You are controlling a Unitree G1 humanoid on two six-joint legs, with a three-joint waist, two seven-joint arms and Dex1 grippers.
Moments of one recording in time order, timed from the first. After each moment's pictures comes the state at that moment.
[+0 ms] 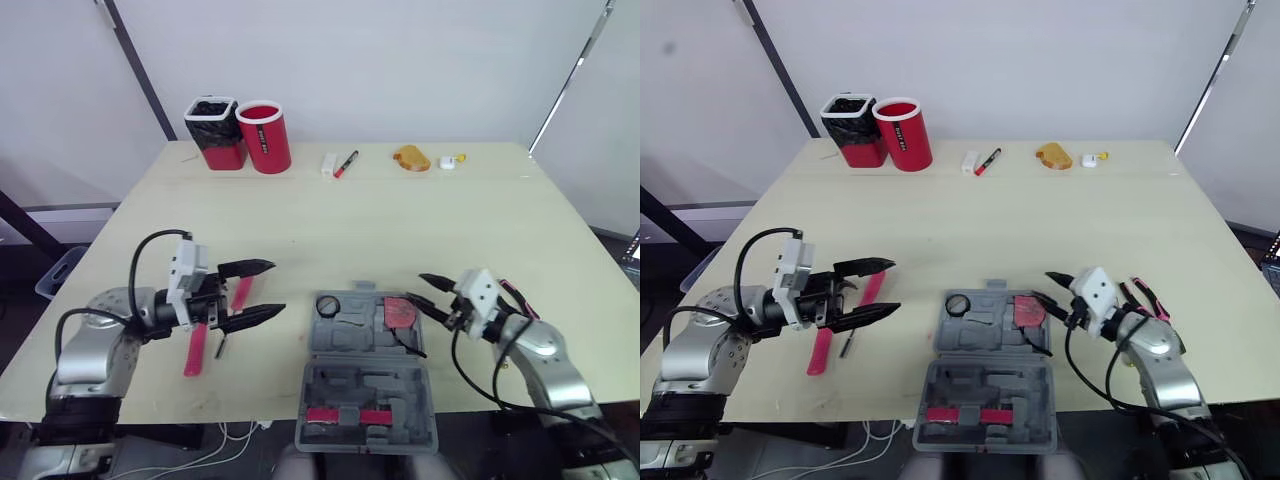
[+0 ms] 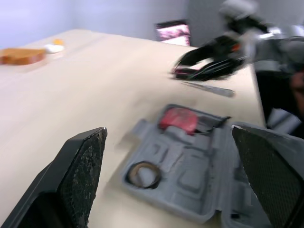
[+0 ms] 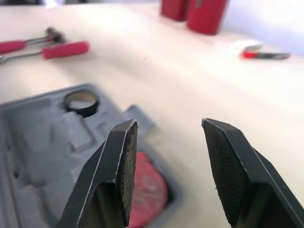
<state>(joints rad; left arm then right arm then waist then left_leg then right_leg) -0.18 0.75 0.24 0.05 -0.59 0.22 -1.28 -0.08 -0.43 -0.04 -0.10 0.24 0.00 0.76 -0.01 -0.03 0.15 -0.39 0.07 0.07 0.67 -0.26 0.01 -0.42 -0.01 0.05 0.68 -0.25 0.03</state>
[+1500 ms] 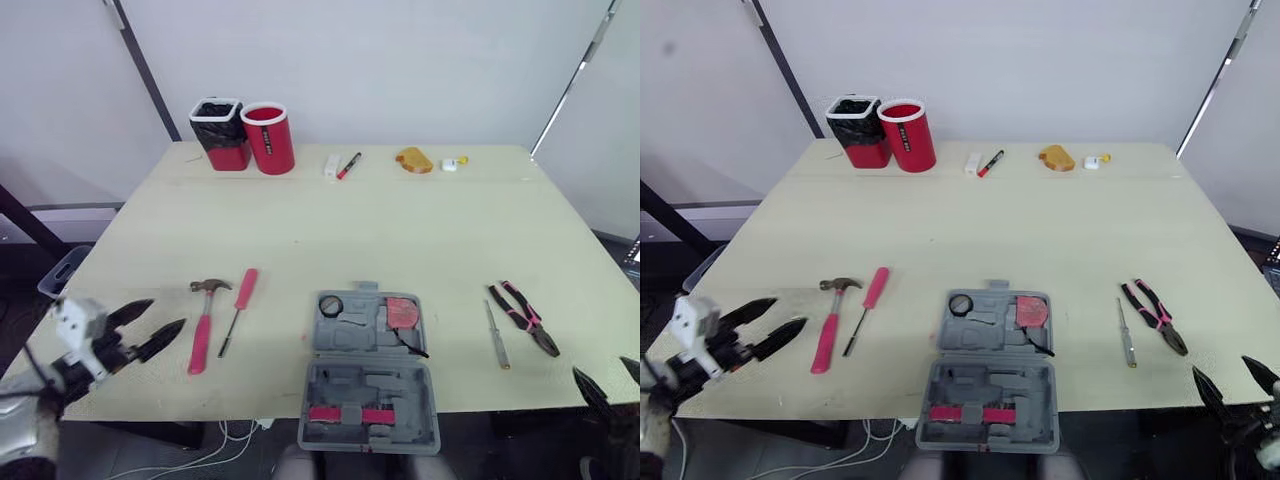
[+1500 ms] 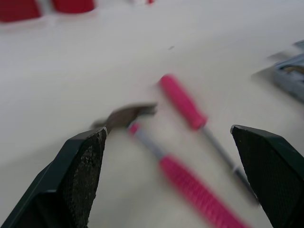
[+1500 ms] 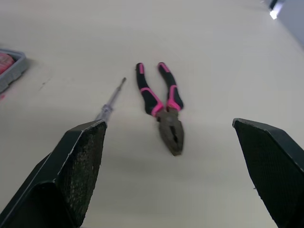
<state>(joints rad) -0.08 0.78 0.42 0.44 -0.46 -0.08 -1.16 0.53 -0.47 -0.55 -0.18 0.52 0.03 0.71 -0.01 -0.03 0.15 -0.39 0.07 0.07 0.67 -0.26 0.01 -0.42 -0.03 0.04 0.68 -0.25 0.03</state>
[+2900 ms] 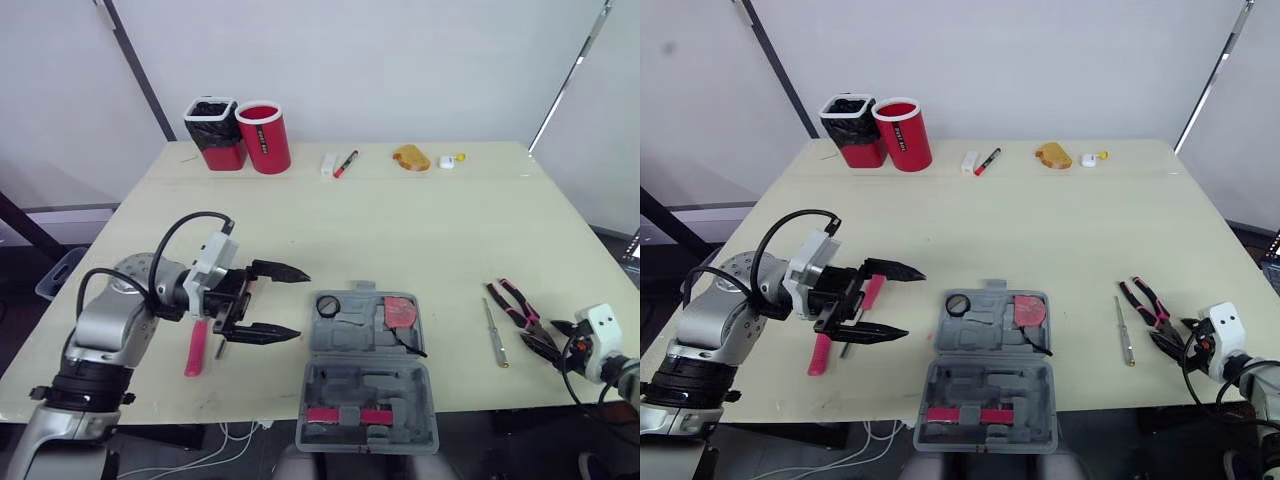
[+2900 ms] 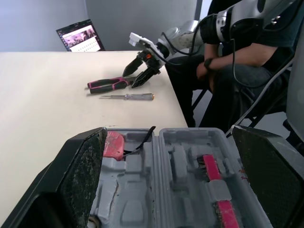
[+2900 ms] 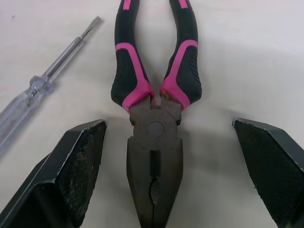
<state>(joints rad) -0.39 0.85 0.00 -0.03 -0.65 0.26 -1.56 -0.19 -0.69 -0.26 0.75 0.25 -0.07 0.94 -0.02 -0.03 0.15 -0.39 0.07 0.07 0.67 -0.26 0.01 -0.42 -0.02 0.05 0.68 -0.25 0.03</state>
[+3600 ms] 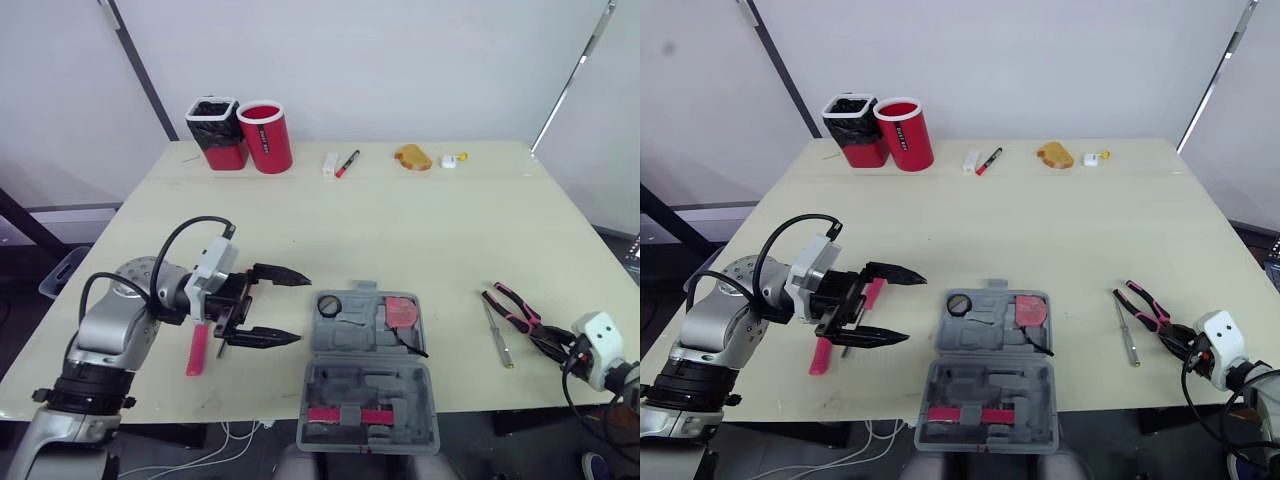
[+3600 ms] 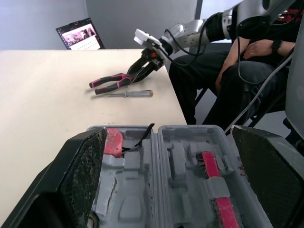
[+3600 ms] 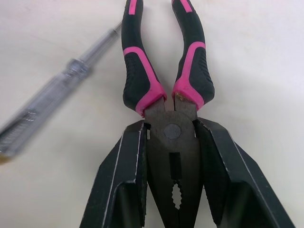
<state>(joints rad) -0.37 0.84 0.00 -0.01 -0.65 0.22 -1.56 0.00 -0.71 -0.27 0.45 0.26 -0.13 0.89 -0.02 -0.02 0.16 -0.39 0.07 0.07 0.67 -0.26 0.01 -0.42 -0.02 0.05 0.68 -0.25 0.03</state>
